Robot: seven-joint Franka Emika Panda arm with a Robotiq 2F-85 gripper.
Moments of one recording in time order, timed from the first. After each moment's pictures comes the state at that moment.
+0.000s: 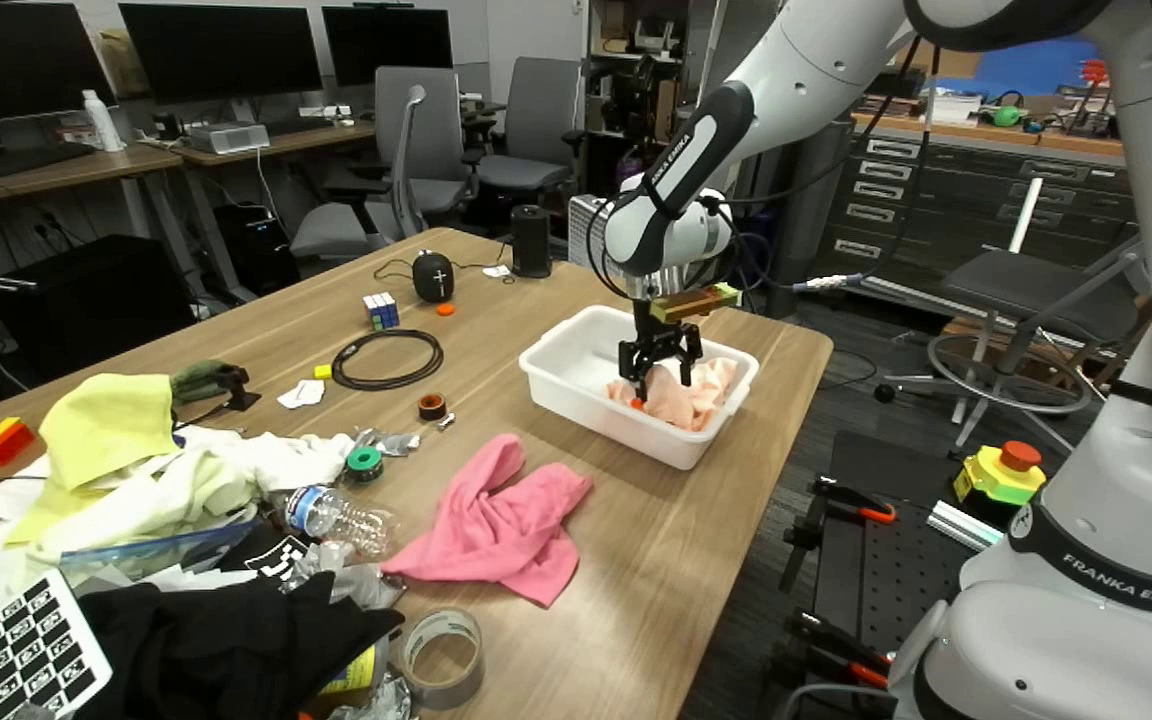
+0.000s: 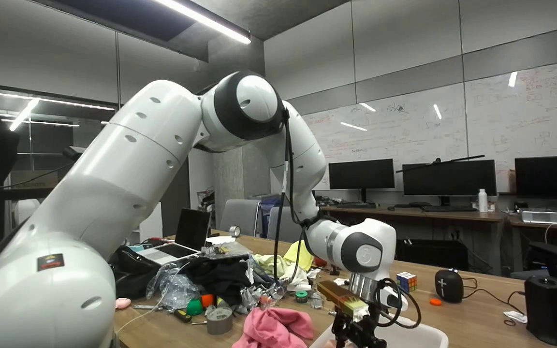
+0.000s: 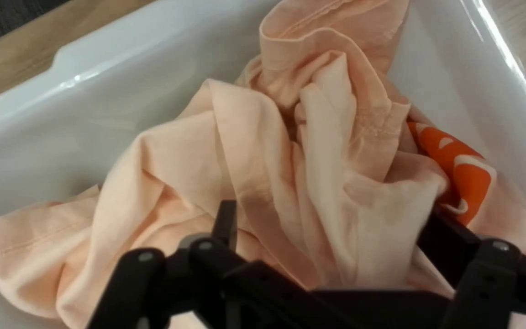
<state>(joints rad) -0.23 0.58 -0.15 -1.99 0.16 2.25 0.07</state>
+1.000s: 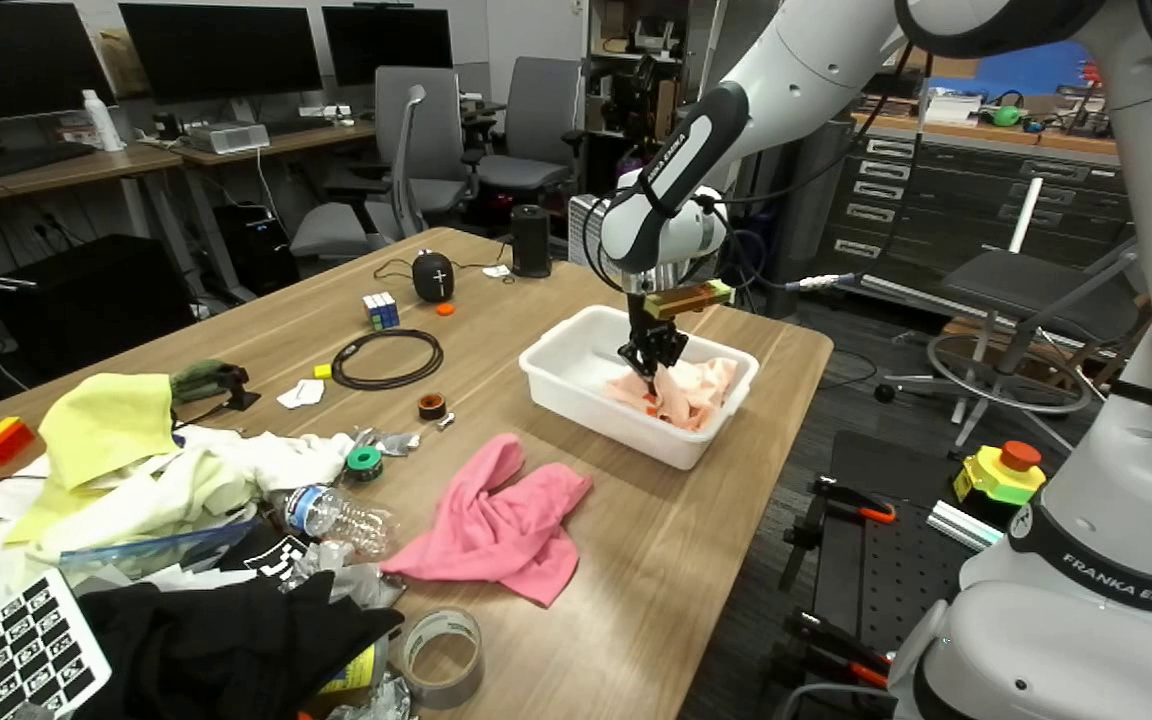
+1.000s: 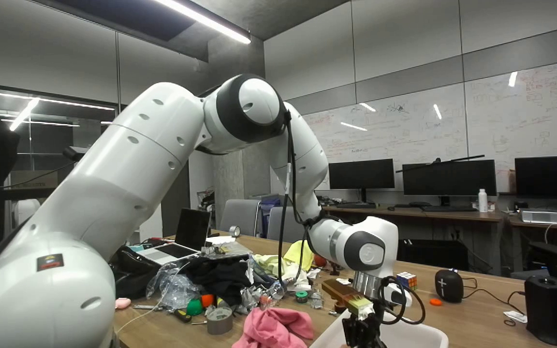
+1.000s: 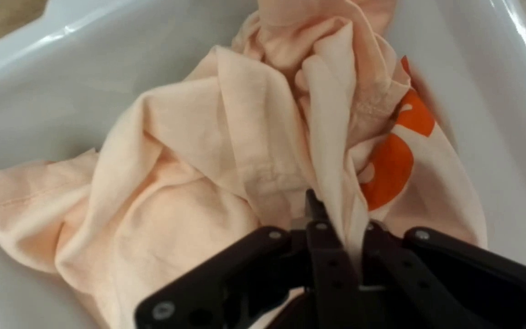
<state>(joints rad) -0.23 0.60 -0.15 -1.96 0.16 2.27 0.07</state>
